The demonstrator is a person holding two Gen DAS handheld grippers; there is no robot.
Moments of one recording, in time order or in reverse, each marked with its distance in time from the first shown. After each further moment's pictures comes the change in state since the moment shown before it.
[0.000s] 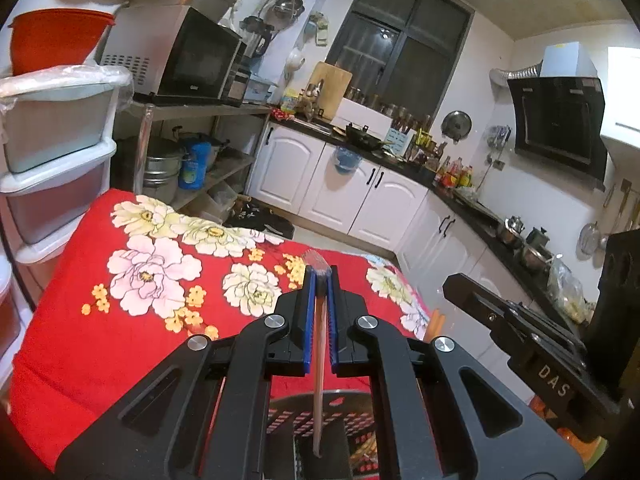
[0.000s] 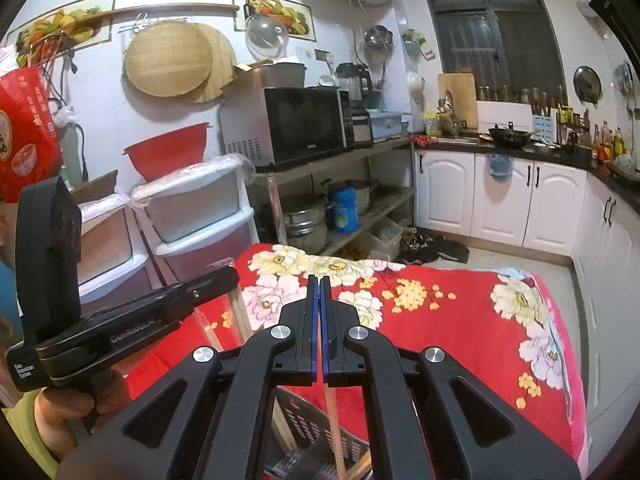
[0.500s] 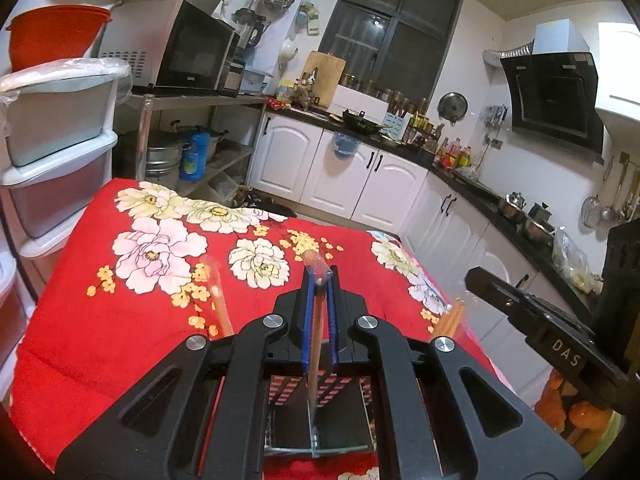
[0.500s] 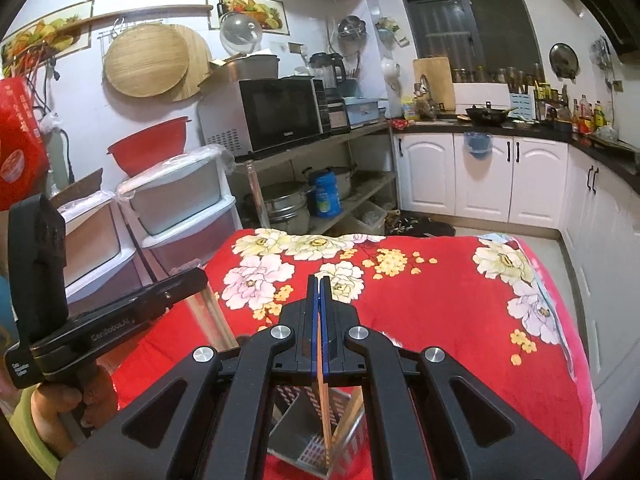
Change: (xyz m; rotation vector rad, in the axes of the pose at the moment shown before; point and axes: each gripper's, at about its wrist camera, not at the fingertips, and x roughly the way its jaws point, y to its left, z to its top) left arm -0.008 0.002 -0.032 0.051 0.034 0.013; right arm -0.022 -0.017 -0.040 0.070 0.001 -0.046
